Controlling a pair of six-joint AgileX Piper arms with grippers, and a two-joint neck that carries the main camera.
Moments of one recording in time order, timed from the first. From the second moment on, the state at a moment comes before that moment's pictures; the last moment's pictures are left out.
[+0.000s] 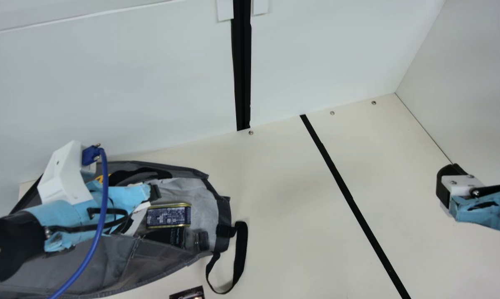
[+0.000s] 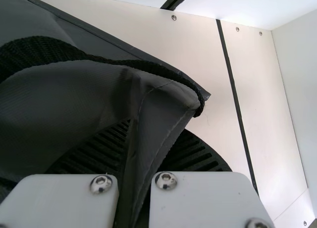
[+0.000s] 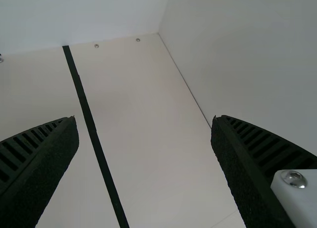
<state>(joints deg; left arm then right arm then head) -26.0 90.8 -83.7 -26.1 48.1 -11.5 -28.6 50.3 -81.2 -4.8 70.0 -9.7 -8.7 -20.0</state>
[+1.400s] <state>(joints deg) -26.0 90.8 -83.7 -26.1 48.1 -11.5 -34.5 53.3 -78.3 8.7 69.9 -14.9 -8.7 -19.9</state>
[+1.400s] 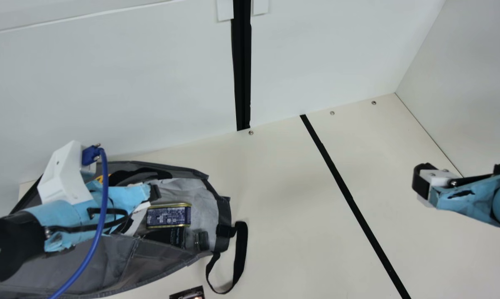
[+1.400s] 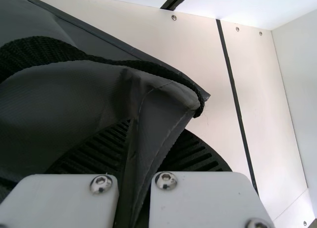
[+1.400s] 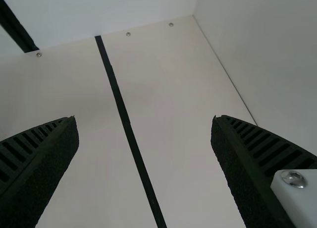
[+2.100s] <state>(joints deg) -26.0 90.8 -83.7 -26.1 48.1 -11.5 -35.4 57.8 -73.0 19.6 69.8 -31.2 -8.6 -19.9</state>
